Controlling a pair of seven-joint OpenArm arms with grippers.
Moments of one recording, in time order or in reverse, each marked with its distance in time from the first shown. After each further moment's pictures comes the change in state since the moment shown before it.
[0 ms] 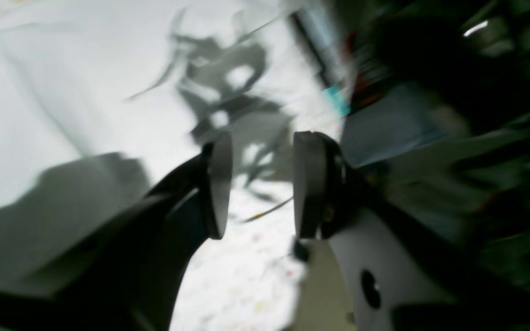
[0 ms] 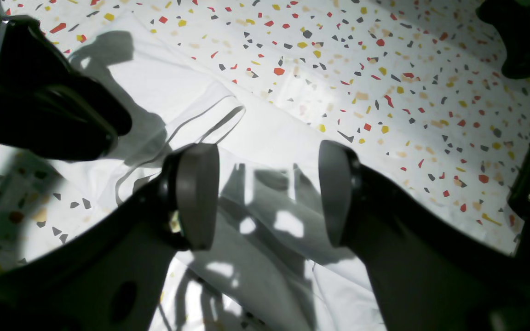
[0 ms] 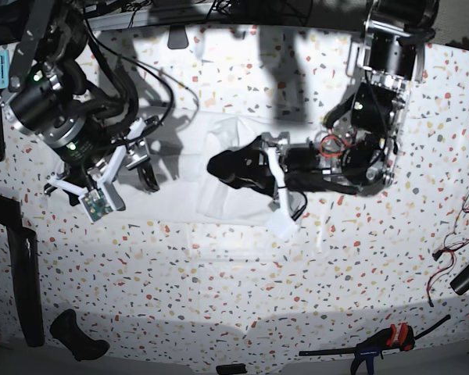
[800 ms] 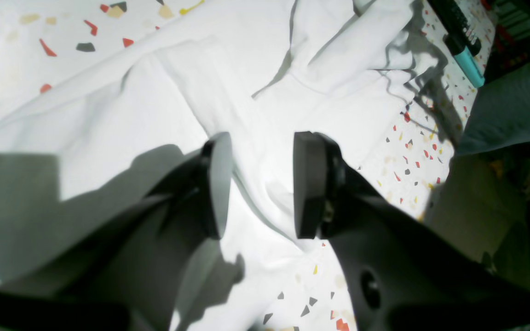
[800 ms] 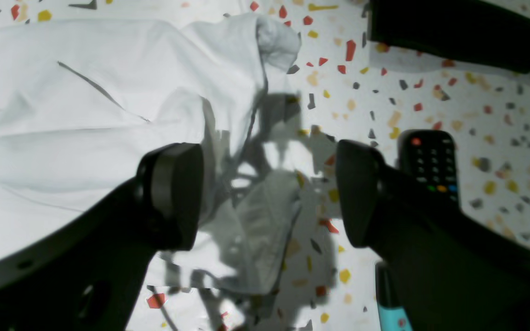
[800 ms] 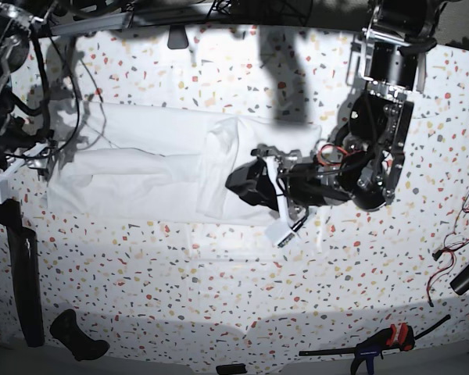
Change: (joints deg) left arm -1.8 0.2 0.0 0.0 17.5 -2.2 -6.7; right arm 0.3 9.5 22.2 -23.4 2.3 -8.5 1.7
